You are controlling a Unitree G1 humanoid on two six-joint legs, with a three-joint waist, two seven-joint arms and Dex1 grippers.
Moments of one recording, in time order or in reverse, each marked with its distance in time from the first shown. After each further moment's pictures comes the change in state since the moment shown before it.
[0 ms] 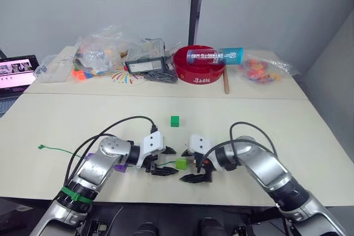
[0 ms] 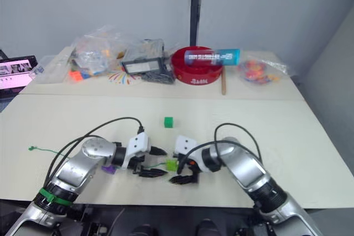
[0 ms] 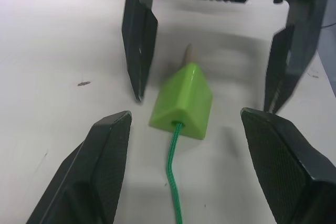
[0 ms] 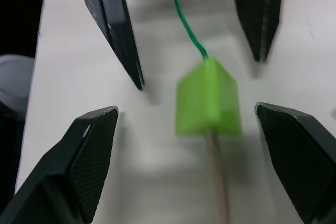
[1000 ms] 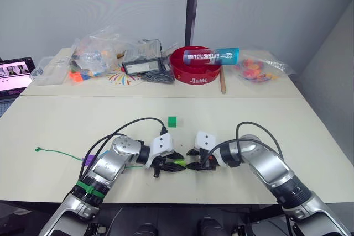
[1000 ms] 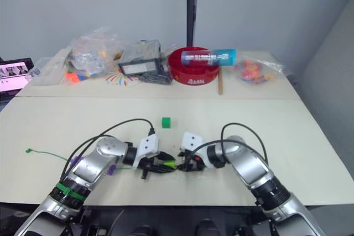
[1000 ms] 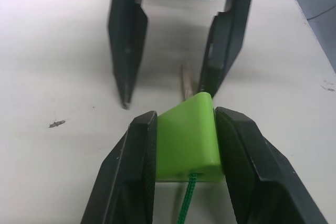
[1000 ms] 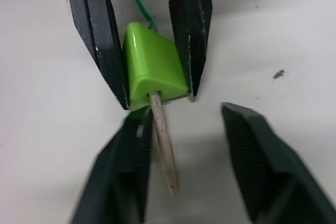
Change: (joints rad) left arm -0.048 -0.042 -0.046 0.103 0.041 -0.082 -0.015; right arm -0.024 0.038 0.003 0.102 -0.031 -0.088 -0.034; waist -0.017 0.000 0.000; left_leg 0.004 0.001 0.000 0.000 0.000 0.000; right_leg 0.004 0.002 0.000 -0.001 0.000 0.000
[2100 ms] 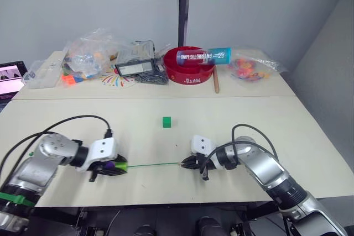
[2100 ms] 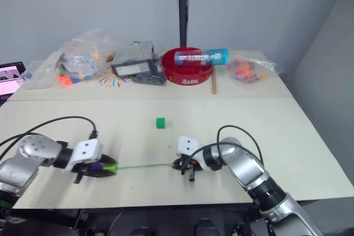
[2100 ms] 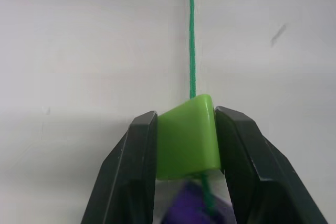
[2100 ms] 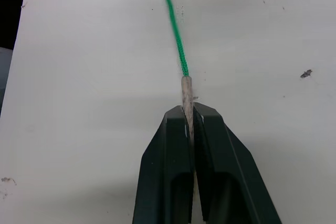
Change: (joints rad) left arm 0.220 0.508 0.251 0.069 -0.038 -0.253 -0.175; right arm -0.002 0.017 0.029 0.023 -0.003 -0.065 0.025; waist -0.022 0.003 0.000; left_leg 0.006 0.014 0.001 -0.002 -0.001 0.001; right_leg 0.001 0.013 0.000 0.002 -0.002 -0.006
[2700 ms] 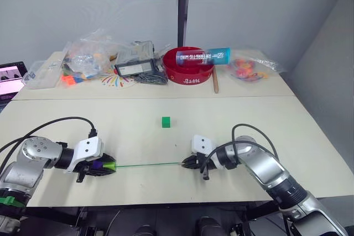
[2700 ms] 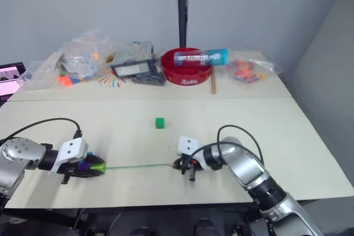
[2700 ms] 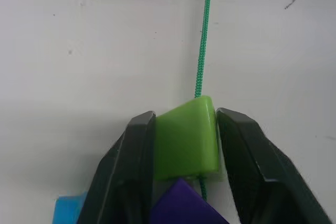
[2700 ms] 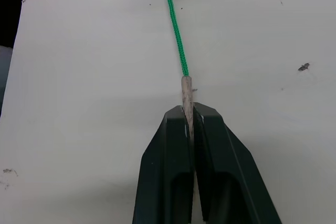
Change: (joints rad) left arm -0.002 -0.027 0.054 0.028 -0.071 0.085 -0.035; right arm -0.007 -0.001 -0.002 0.002 -0.002 0.001 0.006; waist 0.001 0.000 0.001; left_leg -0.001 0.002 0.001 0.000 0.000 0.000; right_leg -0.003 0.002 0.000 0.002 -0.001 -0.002
